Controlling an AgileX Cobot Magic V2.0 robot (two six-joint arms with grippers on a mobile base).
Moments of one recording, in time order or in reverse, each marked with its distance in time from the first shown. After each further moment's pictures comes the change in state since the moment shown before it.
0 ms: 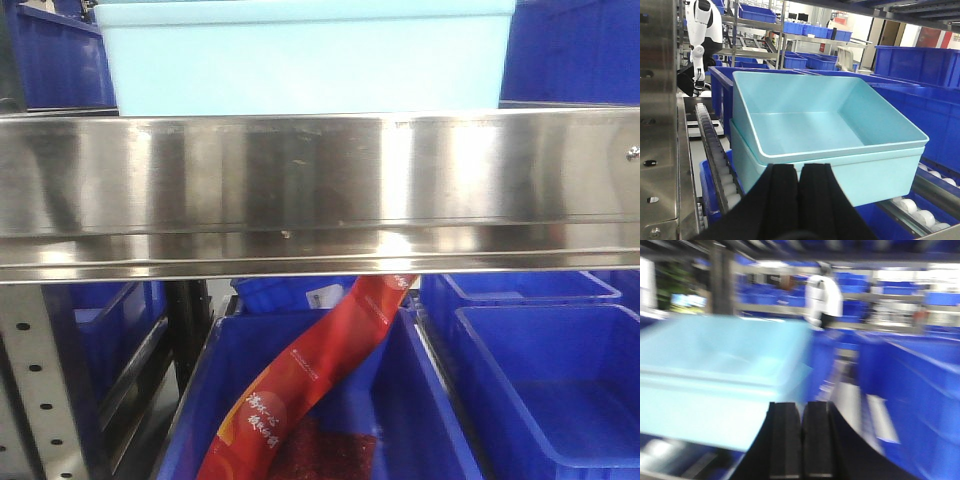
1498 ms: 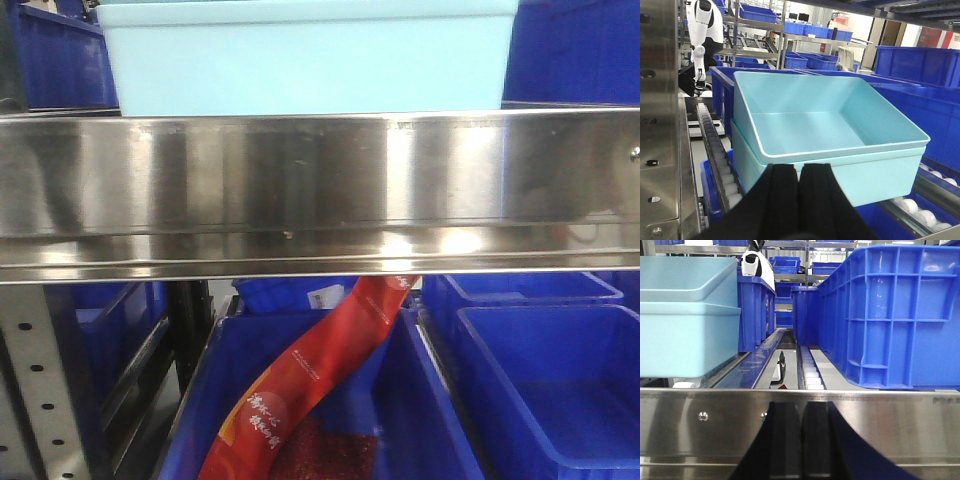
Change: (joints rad) left arm 0.000 0.000 0.002 0.000 -0.002 0.000; right arm -0.191 -0.333 0.350 0.070 0.001 -0.036
